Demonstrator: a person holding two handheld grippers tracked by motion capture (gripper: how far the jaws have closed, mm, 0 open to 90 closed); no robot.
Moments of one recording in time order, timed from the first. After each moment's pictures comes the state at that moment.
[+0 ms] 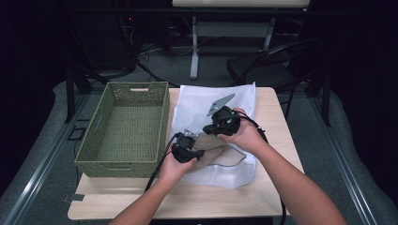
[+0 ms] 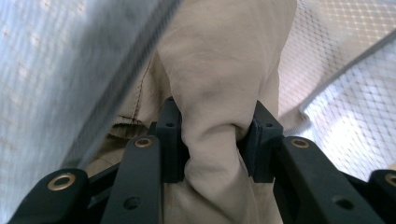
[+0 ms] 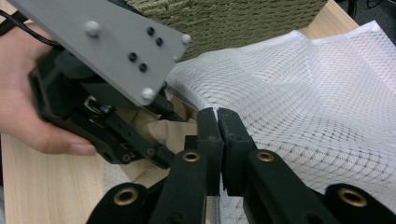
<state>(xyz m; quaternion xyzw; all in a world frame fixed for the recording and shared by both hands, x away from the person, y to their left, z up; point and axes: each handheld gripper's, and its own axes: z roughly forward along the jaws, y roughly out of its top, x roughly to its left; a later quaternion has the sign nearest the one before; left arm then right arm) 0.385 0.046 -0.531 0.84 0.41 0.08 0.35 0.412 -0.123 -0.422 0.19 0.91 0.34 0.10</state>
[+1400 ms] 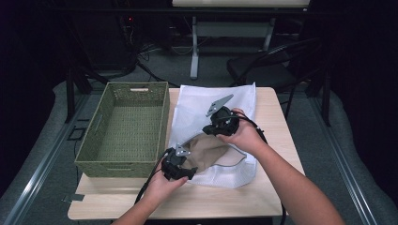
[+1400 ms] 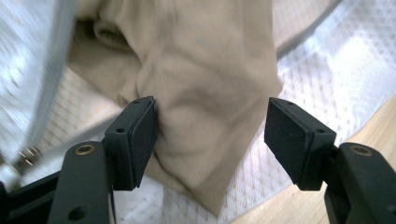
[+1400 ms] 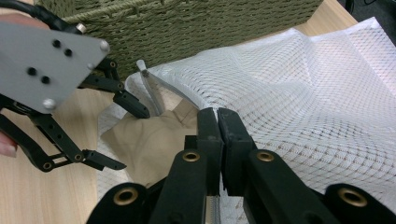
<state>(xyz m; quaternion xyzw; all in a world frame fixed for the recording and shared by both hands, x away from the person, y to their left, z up) 0.336 0.079 -0.553 0.86 0.38 0.11 0.31 0.413 -0.120 -0.425 0.20 0.91 0.34 0.11</state>
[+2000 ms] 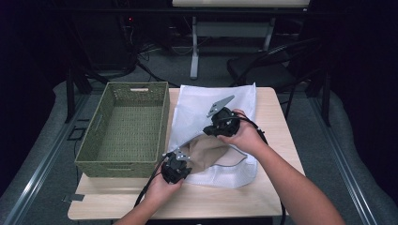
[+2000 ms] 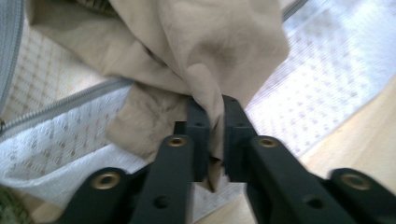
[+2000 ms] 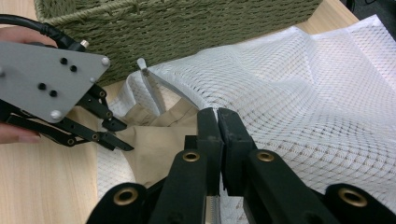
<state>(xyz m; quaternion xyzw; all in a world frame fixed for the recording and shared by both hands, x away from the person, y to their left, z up) 0.331 0.080 -0.560 0.87 0.37 0.09 0.31 0.412 -0.122 -0.428 0.20 0.91 0.34 0.10</state>
